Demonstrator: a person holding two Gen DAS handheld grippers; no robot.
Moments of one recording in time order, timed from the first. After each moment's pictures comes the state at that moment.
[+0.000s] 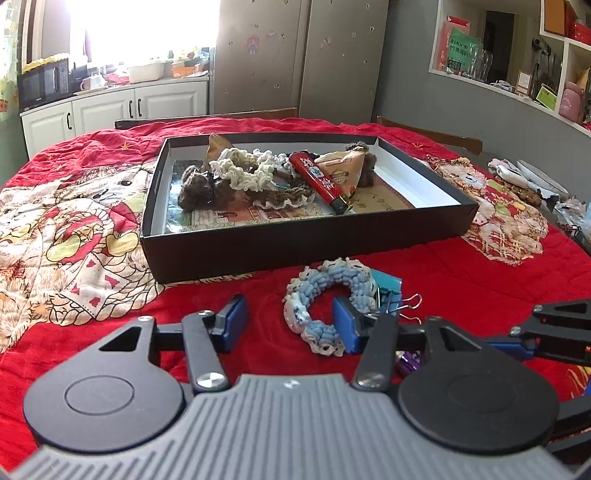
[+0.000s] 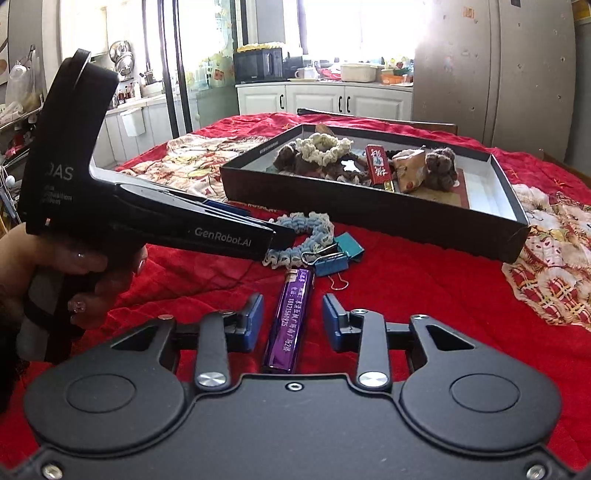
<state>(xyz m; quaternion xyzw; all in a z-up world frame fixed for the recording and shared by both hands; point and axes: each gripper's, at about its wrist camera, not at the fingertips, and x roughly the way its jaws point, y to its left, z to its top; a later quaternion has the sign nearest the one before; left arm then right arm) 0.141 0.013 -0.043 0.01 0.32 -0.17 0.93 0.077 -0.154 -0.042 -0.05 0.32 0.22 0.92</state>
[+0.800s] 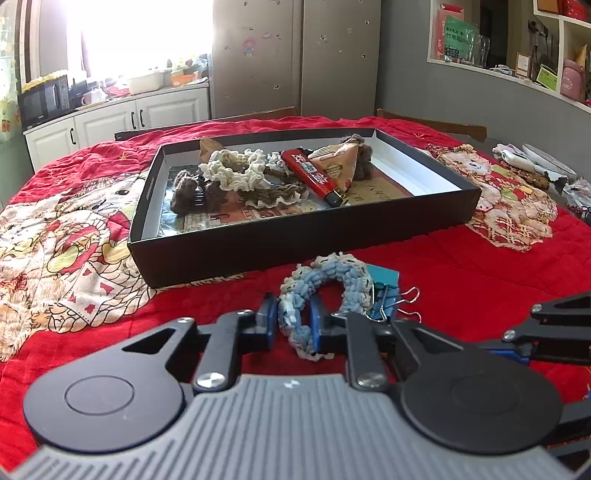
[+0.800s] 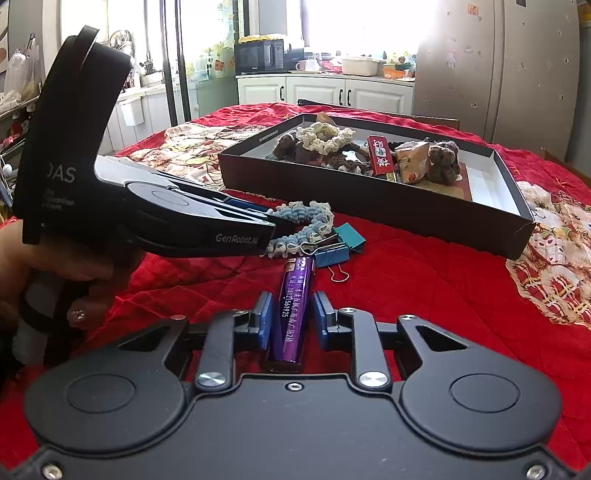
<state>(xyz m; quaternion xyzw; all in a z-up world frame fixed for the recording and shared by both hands) 0.137 -0.003 -0.046 0.04 0.31 -0.16 0.94 0.081 -0.152 -0.050 -0.06 0.33 0.22 0.92</state>
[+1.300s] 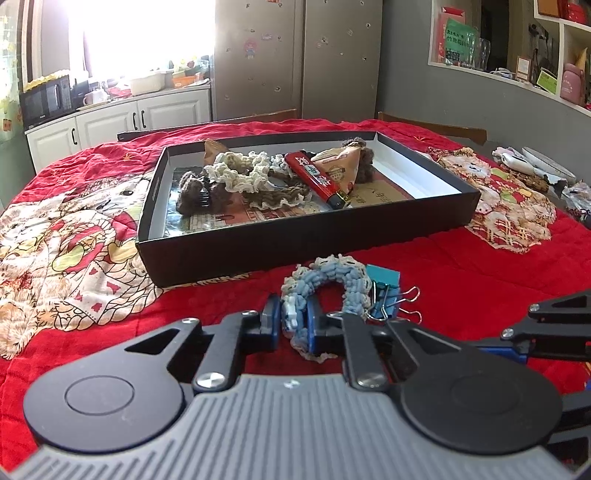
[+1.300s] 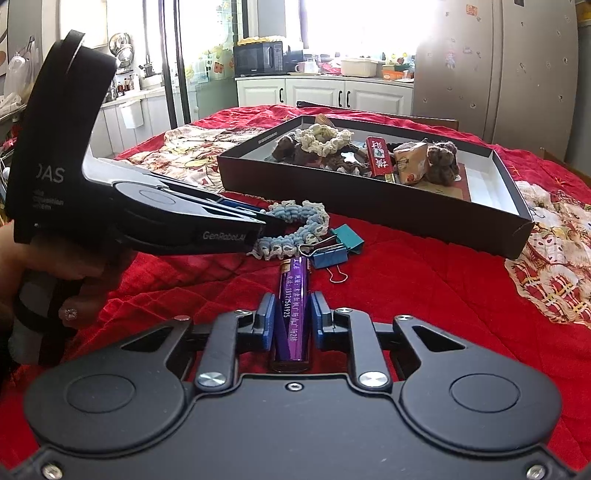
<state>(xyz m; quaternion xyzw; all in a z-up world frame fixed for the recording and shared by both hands) 0.134 0.003 -0.043 0.04 0.31 -0.15 0.94 0.082 -0.153 -0.049 -0.06 0.32 0.22 0.92</state>
